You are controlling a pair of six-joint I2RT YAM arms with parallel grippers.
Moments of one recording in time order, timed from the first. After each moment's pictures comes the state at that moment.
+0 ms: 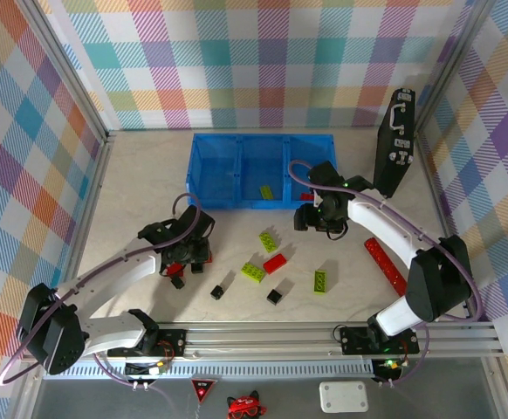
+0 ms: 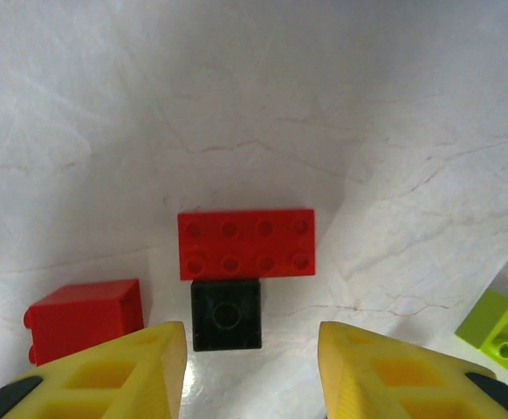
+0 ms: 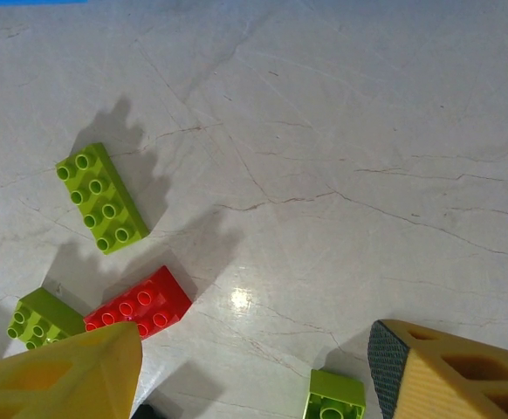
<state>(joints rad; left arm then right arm) -0.63 1.18 0.81 -0.84 -0.22 -0.70 0.51 1.52 1.20 -0.96 -0.09 0.49</state>
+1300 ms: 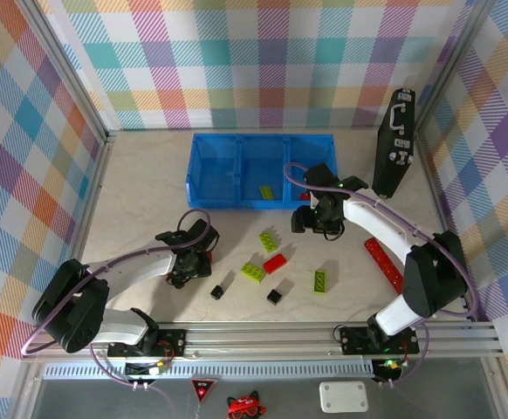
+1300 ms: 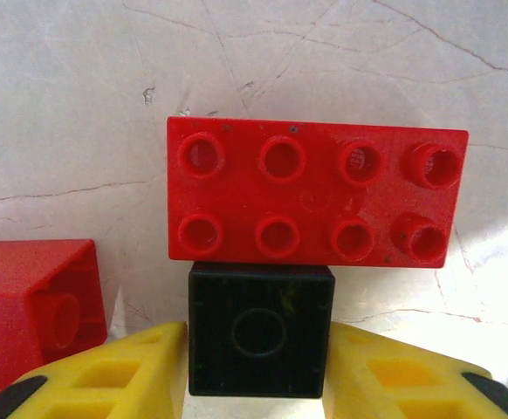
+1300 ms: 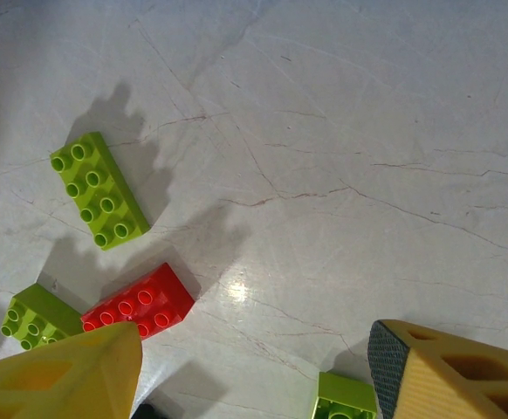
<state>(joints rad) -0.62 1.33 0.66 -0.70 -0.14 -0.77 0.52 1.55 1.20 -0.95 -0.10 0.49</state>
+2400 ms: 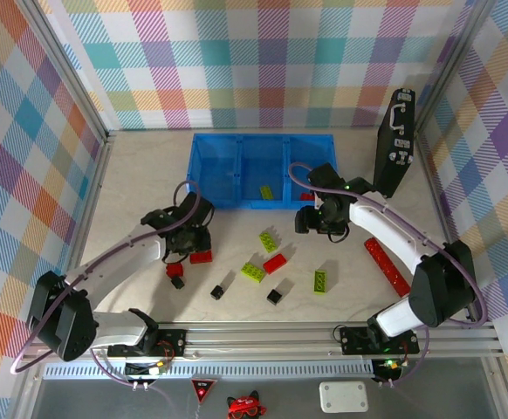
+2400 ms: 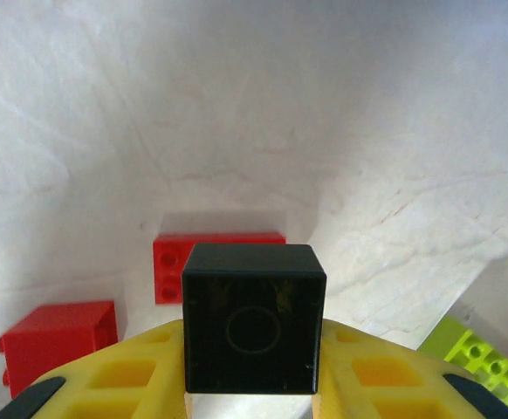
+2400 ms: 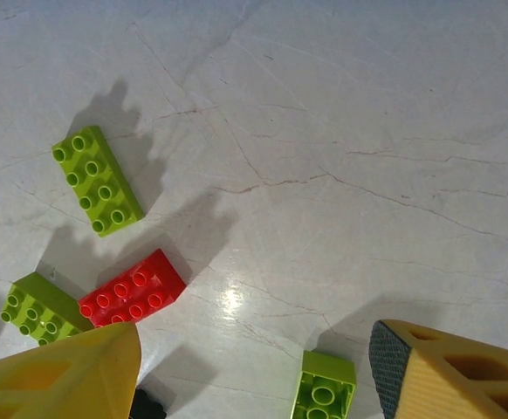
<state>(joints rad) -0.56 1.29 0.95 -0.86 -0.15 -0.67 0.52 1.48 1.19 -0.99 -0.07 0.49</state>
